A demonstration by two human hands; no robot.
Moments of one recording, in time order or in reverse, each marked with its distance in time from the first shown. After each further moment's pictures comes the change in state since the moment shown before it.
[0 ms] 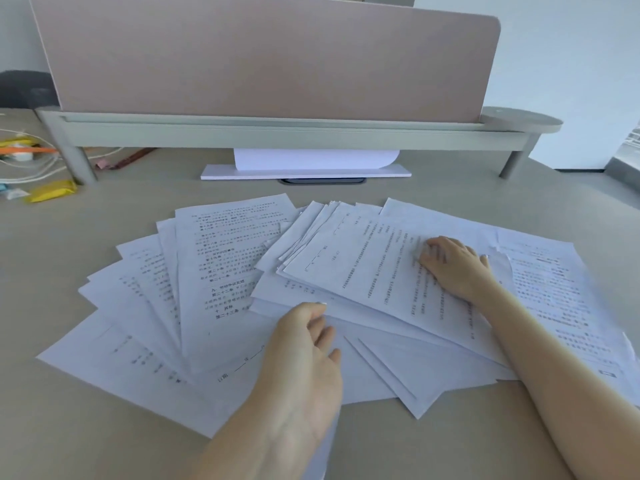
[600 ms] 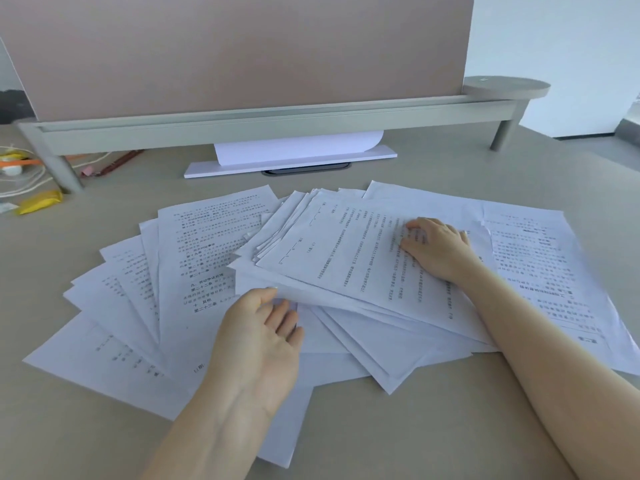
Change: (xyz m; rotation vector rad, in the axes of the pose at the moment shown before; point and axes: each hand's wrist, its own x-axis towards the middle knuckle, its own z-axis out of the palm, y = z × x) left_hand 0.007 0.002 -0.005 -0.023 0.042 0.089; right_hand -0.004 0.007 0.003 0.070 -0.006 -0.048
